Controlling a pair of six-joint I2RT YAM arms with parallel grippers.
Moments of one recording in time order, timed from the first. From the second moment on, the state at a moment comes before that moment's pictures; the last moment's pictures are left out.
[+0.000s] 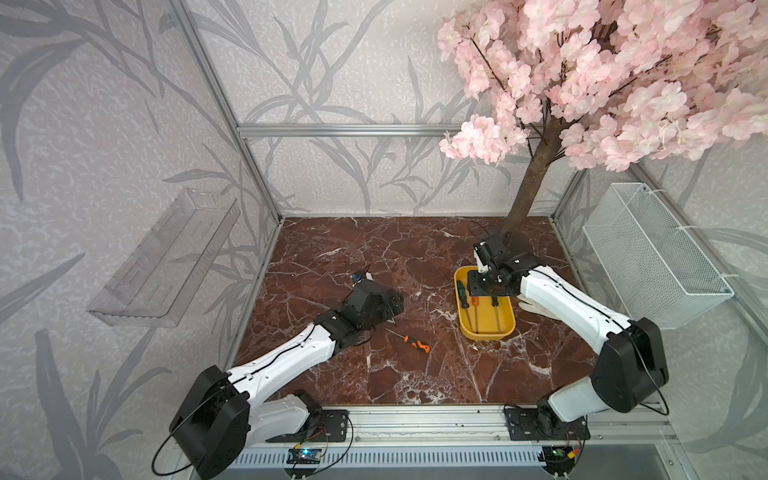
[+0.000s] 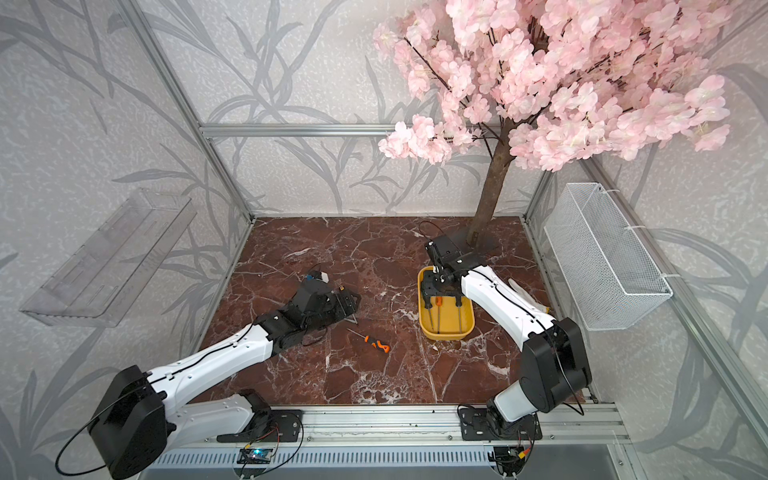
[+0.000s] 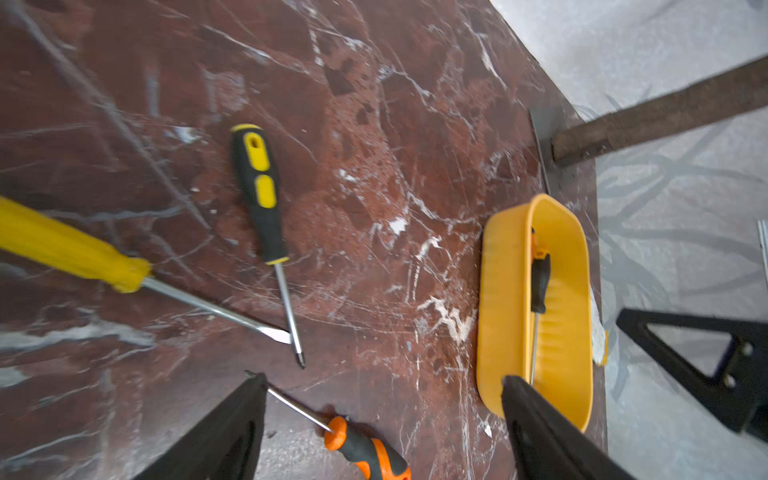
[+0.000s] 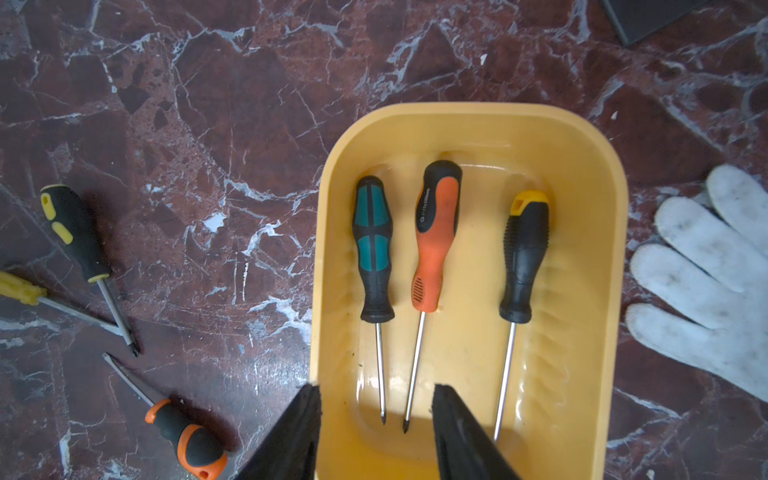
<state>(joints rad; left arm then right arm) -0.62 1.17 0.69 -0.25 -0.09 -1.01 0.47 1.51 1.21 -0.82 0.05 0.44</state>
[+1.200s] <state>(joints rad) -0.73 1.50 0.80 -0.23 0.17 -0.77 0.73 1.31 0.96 -0.71 -0.27 0.47</state>
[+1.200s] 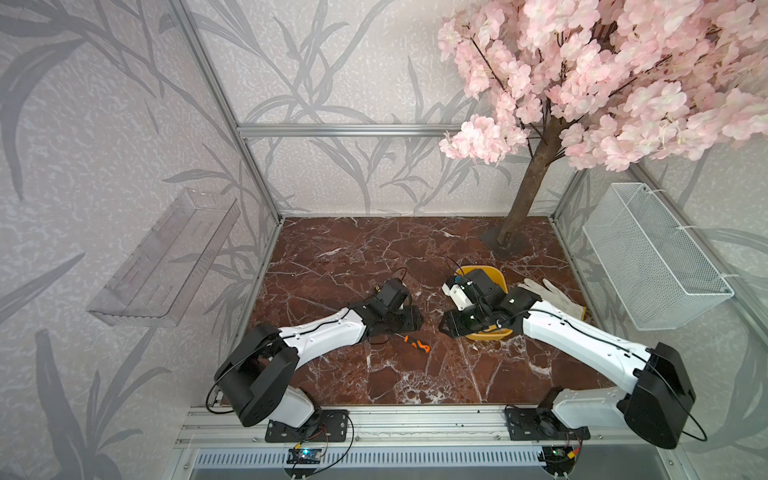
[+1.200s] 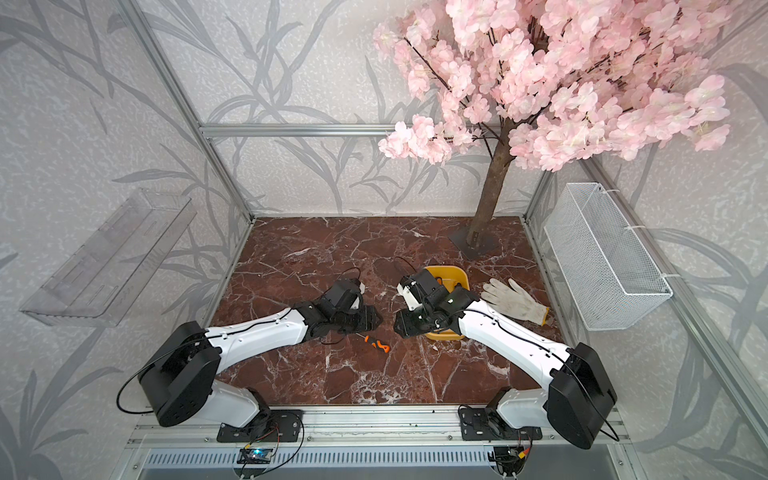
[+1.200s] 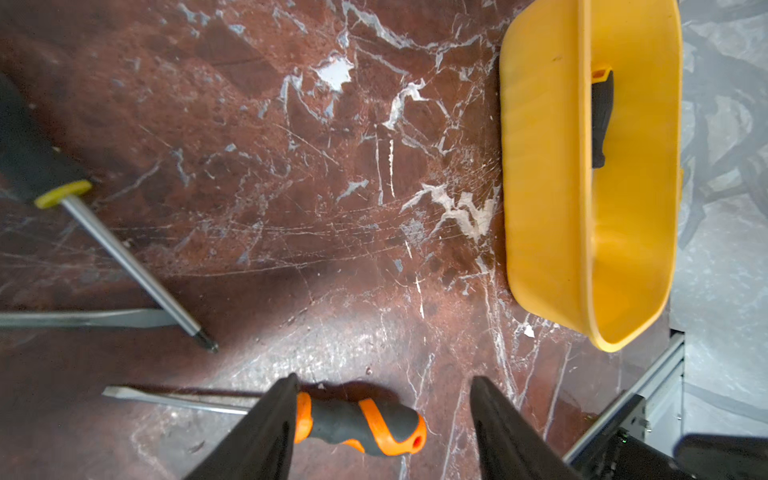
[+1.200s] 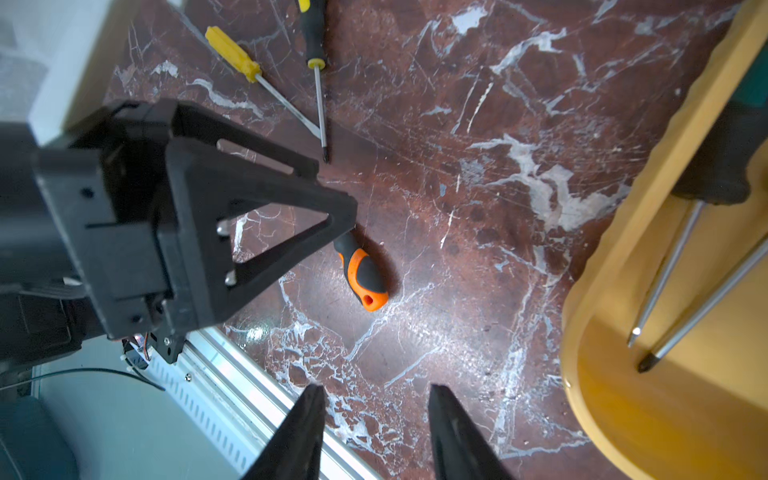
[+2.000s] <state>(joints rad) -0.96 1.60 0.83 -0.37 0.21 -0.68 0.67 1.18 0.87 -0.72 -0.16 0.46</state>
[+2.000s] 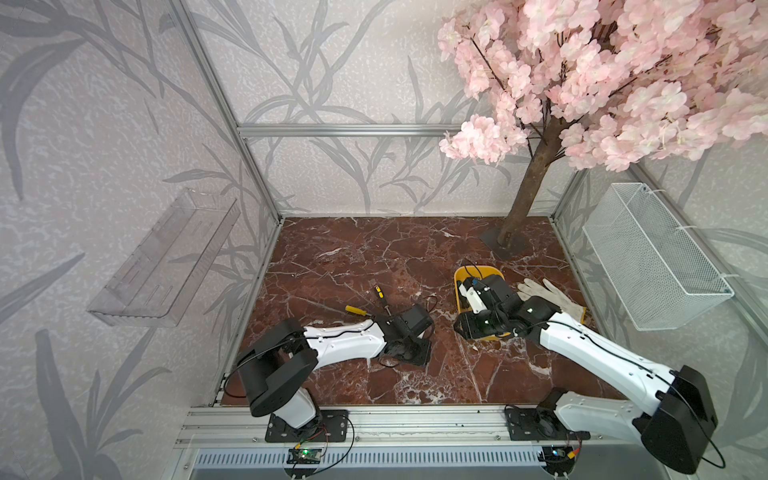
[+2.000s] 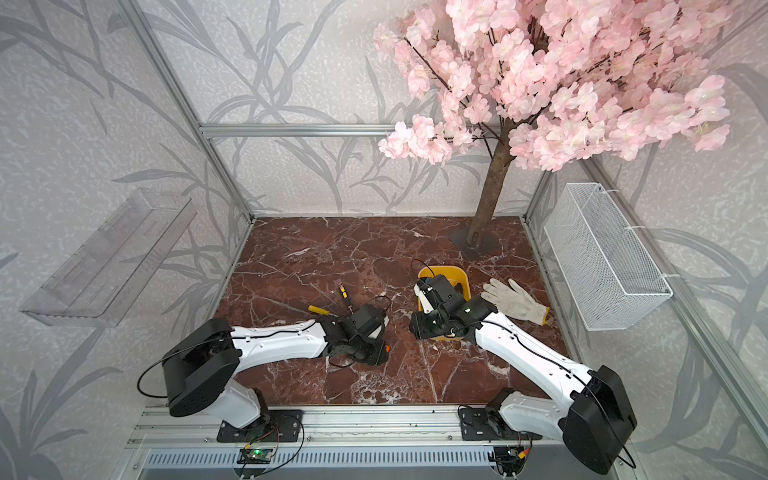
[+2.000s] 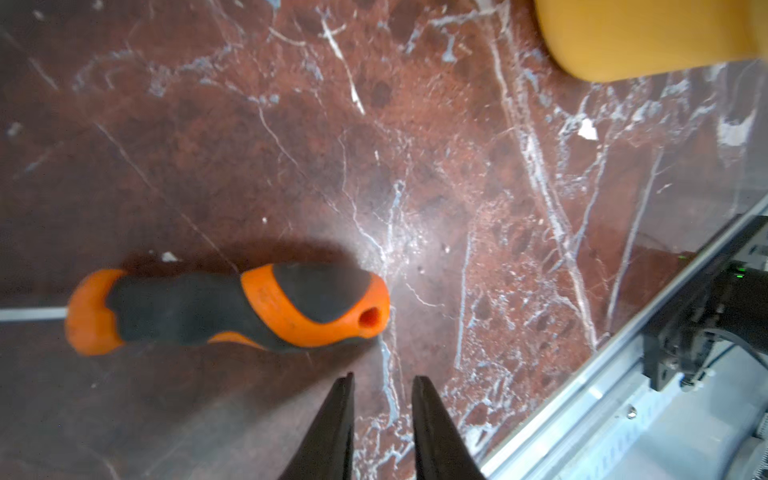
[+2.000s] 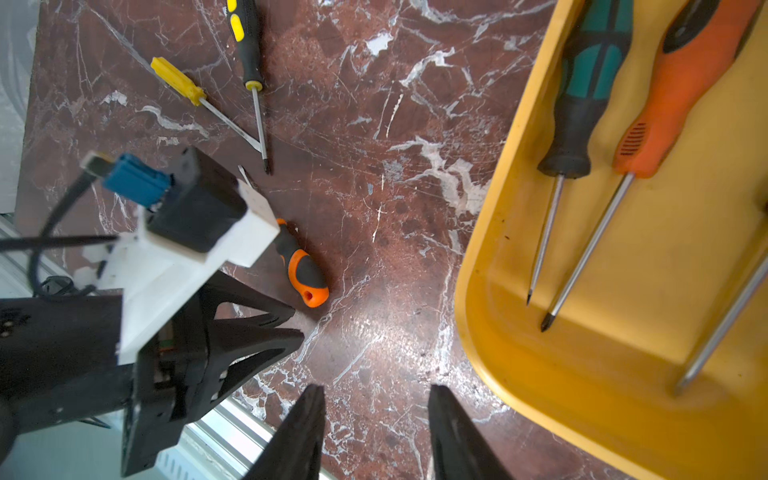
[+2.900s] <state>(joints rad) -0.91 1.62 1.05 -0.36 -0.13 -0.46 0.64 1.14 0.87 -0.72 -0.13 0.46</state>
